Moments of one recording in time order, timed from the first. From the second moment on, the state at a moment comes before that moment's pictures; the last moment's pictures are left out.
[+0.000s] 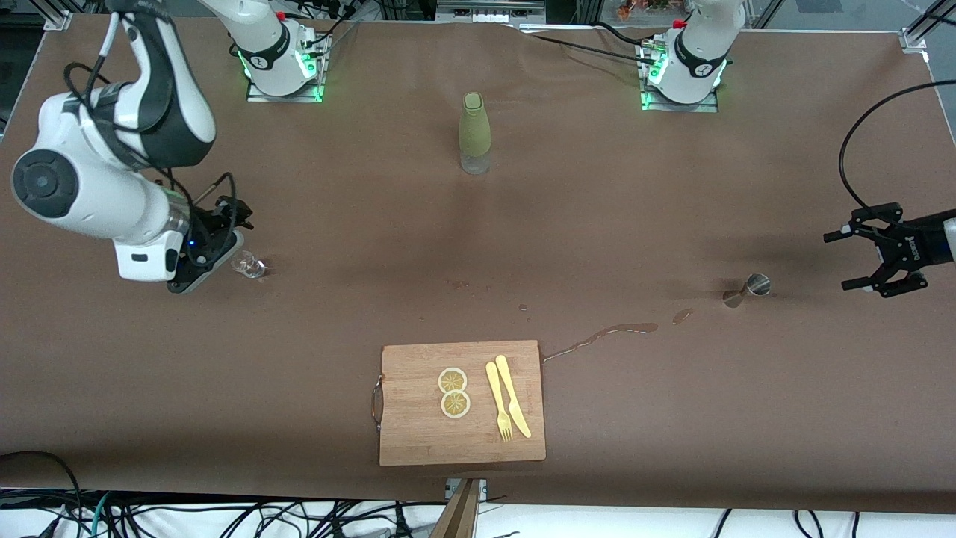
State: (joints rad) left arm 0.47 0.29 -0.07 -1.71 -0.71 1.68 1.31; right arm 0.07 0.22 0.11 -1.77 -0.01 1.83 -0.49
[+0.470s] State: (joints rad) left arm 0.40 0.07 -0.18 -1.74 -0.45 1.71 0.59; right arm 0.06 0.09 0.16 -1.76 -0.02 1.69 0.06
